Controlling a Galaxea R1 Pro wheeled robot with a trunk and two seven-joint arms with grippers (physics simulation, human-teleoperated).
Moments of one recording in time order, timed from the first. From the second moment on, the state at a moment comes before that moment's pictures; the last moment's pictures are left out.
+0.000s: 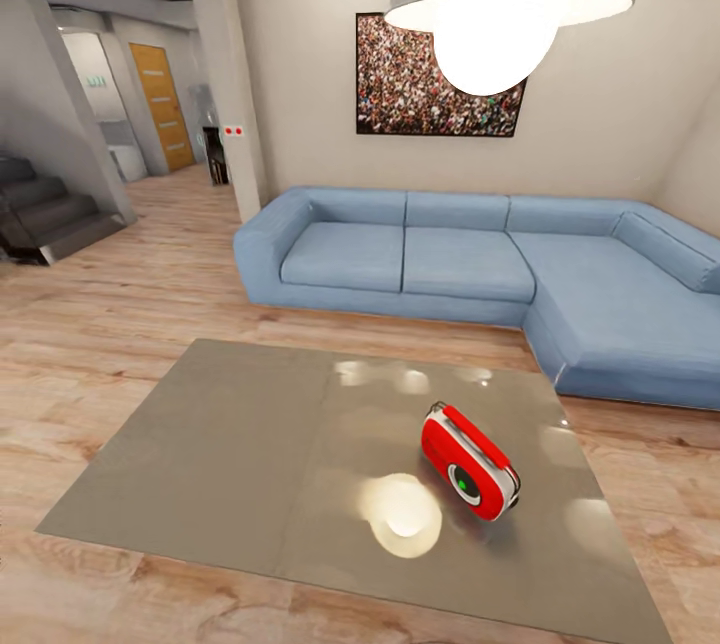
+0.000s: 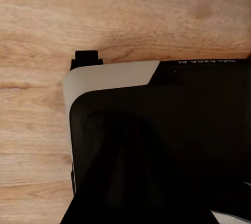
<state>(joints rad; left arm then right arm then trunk) -0.36 0.07 -0.43 0.00 0.44 0.14 -0.22 -0.25 -0.11 -0.61 0.03 0.70 0.12 0.15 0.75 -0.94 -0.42</state>
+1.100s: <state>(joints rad) -0.31 0.04 -0.43 -0.01 0.44 0.10 0.03 -0.18 0.03 -0.61 0.03 0.68 -0.02 -0.03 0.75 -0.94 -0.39</state>
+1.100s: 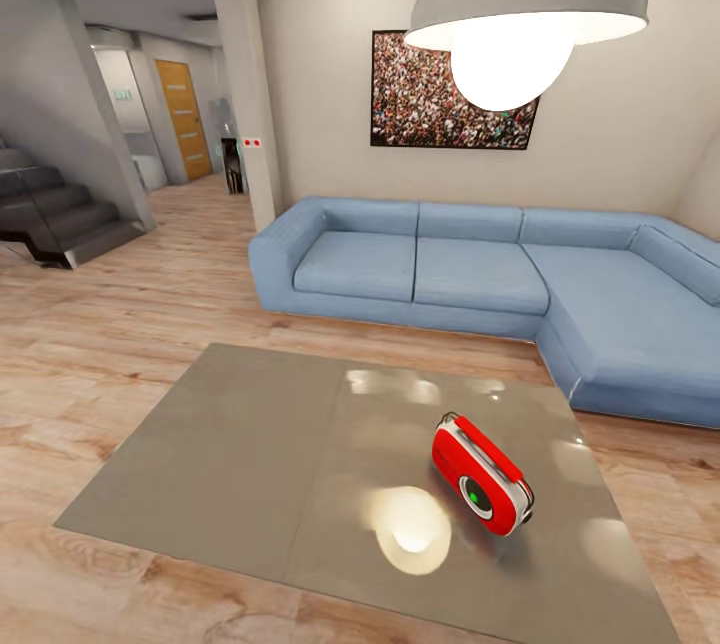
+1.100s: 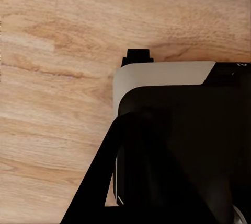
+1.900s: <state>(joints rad) -0.31 0.03 -0.43 -0.01 0.44 0.10 0.03 -0.18 0.02 -0.60 0.03 0.69 -0.02 -0.03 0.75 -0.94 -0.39</state>
